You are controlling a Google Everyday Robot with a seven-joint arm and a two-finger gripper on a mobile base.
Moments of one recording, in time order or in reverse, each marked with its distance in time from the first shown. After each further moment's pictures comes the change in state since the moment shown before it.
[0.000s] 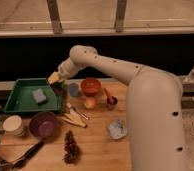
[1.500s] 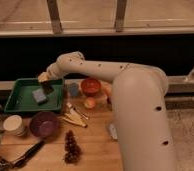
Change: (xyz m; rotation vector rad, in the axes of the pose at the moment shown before) arm -0.034 0.017 0.042 0.085 -0.155 -0.028
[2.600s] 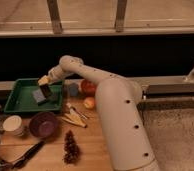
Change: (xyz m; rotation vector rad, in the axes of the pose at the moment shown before) arm 0.023 -0.029 0.086 -0.156 0.107 0.110
